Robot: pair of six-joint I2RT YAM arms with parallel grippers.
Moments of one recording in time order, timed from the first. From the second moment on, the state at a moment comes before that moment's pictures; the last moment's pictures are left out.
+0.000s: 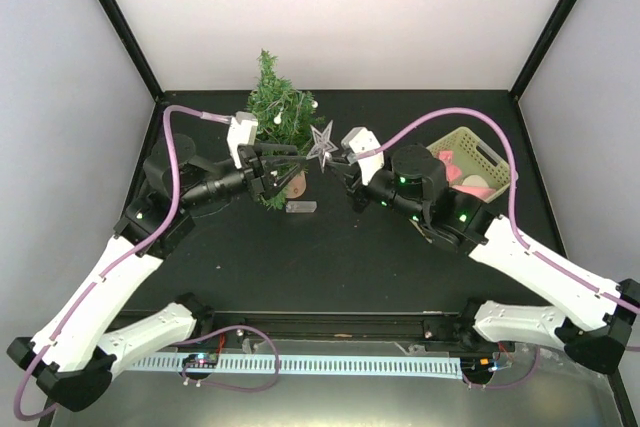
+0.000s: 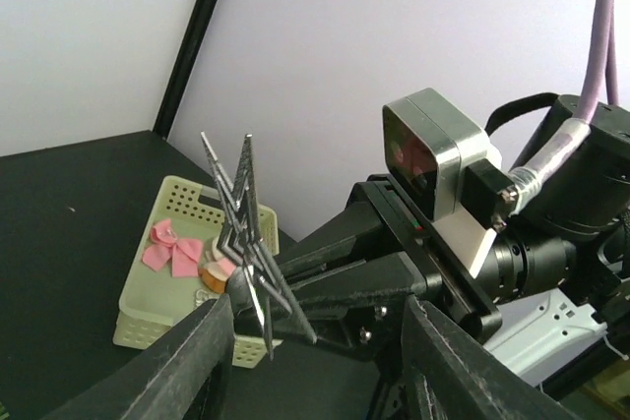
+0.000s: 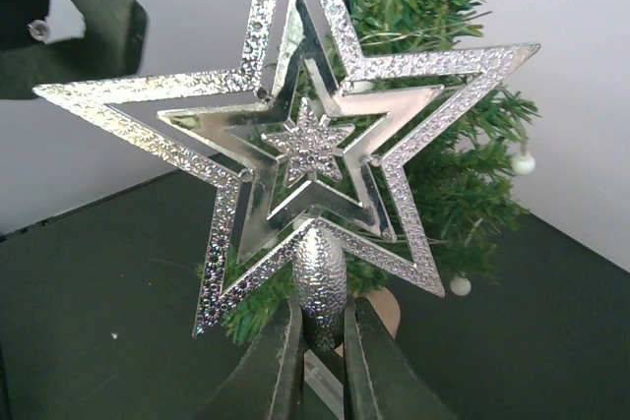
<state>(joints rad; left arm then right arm) -0.57 0.90 1.14 -0.28 0.57 -0.48 0.93 1.10 1.15 -0.30 0.02 -0.02</state>
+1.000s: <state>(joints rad) -0.58 0.89 1.08 -0.26 0.43 -0.38 1.03 1.16 1.19 -0.27 0.16 0.01</state>
